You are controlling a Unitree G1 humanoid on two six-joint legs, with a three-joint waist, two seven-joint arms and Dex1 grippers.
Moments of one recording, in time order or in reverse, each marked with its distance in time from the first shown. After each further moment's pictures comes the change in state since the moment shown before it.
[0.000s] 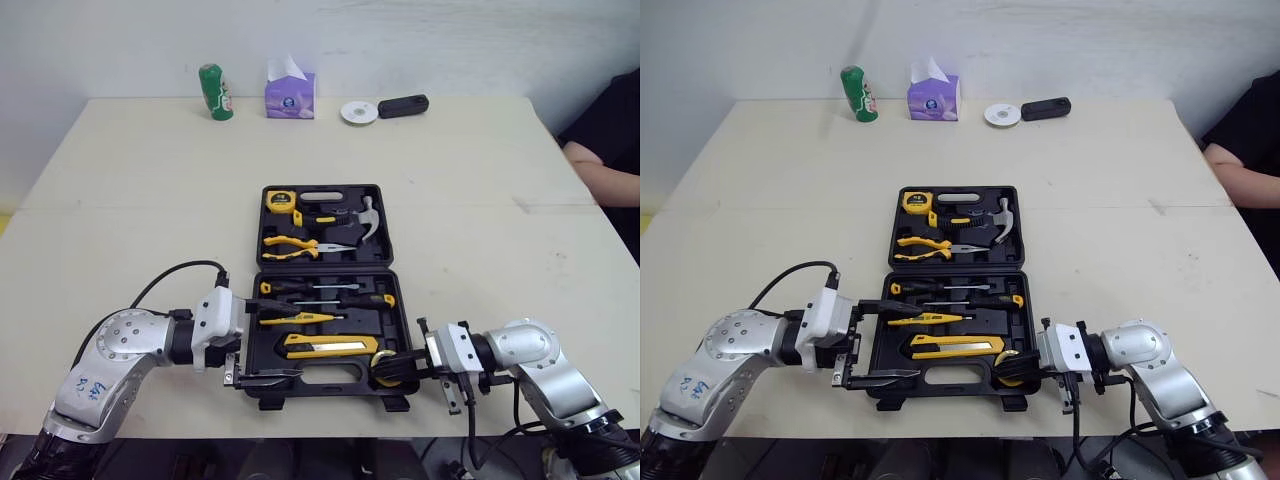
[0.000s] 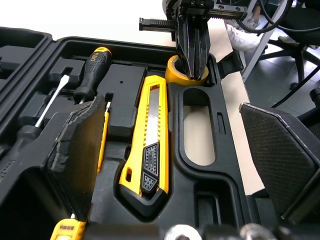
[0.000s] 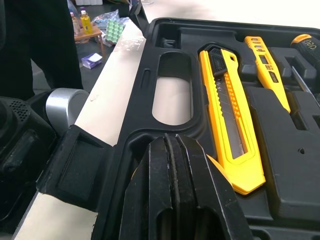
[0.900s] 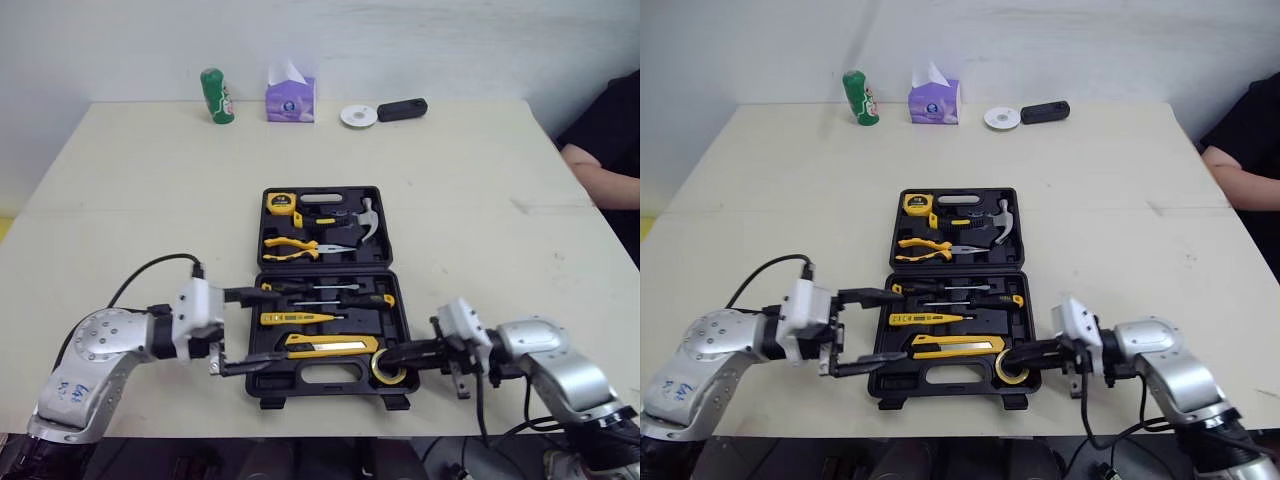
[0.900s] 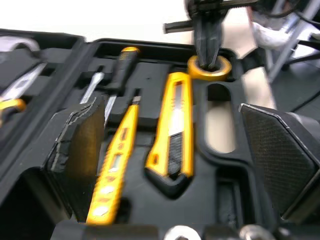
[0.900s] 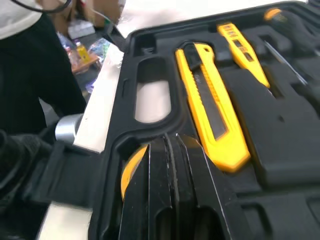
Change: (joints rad) left arm 0.029 -0.015 0.135 0.073 -0.035 -0.069 0.027; right arm -0.022 -0.056 -0.109 -0.048 0.224 0.329 -0.054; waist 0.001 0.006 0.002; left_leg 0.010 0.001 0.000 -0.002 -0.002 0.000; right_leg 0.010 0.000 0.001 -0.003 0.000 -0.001
